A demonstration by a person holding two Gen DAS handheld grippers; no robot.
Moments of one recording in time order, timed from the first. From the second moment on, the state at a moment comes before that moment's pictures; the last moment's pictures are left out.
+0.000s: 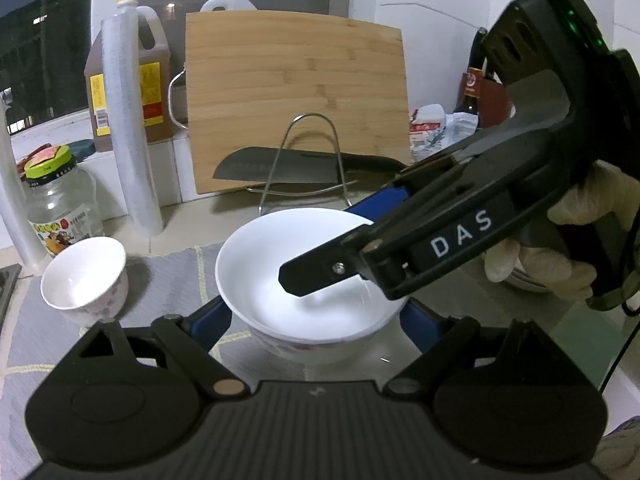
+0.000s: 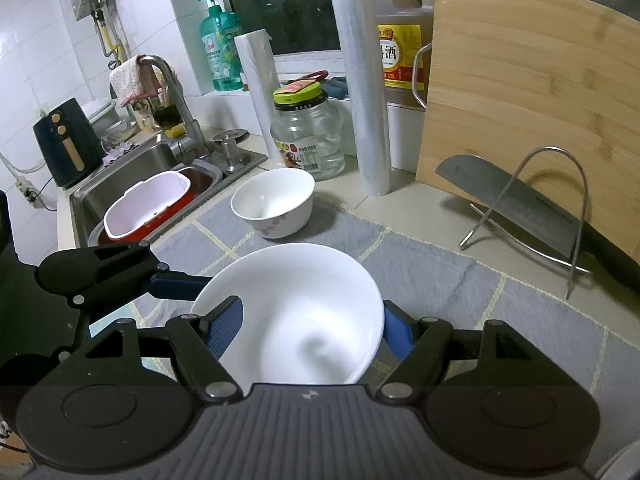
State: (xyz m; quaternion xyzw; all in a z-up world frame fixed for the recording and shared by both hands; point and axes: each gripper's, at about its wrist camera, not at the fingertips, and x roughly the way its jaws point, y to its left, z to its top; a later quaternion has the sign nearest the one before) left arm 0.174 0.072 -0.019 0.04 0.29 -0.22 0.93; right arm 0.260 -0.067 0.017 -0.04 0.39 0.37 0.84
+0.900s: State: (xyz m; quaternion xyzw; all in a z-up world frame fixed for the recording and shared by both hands) left arm 0.144 0.044 -0.043 0.09 0.32 -0.25 0.91; right arm 0.216 -0.091 -0.015 -0.05 0.43 0.34 0.84
